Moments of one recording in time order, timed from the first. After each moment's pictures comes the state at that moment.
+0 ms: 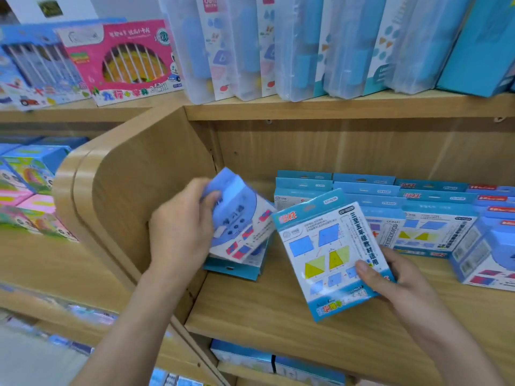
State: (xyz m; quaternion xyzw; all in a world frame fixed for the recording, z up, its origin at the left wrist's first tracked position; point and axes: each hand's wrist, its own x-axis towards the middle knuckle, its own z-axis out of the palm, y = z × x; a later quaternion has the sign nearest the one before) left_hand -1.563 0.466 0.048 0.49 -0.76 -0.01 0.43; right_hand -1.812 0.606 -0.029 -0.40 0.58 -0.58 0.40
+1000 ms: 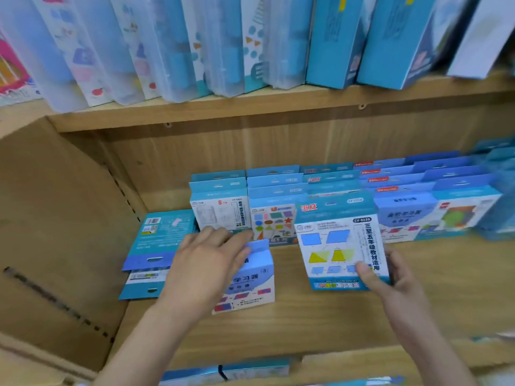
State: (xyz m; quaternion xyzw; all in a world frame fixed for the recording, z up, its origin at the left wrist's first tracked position) left_hand -1.656 0.494 -0.016 0.26 -0.94 0.05 0.22; right_hand -1.861 0.686 -0.057 -0.23 0.64 -0.69 0.24
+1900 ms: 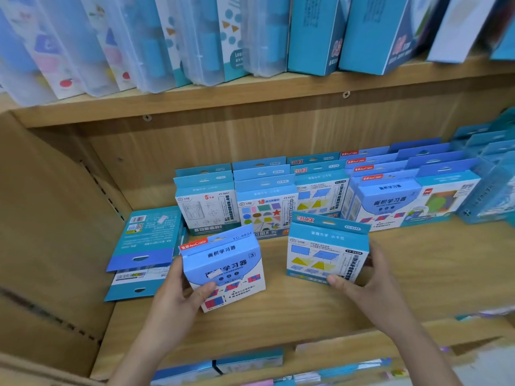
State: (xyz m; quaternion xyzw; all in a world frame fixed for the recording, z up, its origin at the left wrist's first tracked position) left_hand -1.620 0.506 -0.068 0.43 -0.73 -0.48 0.25; right_hand -1.868 0.691 -0.091 -0.27 0.80 -0.51 0.17
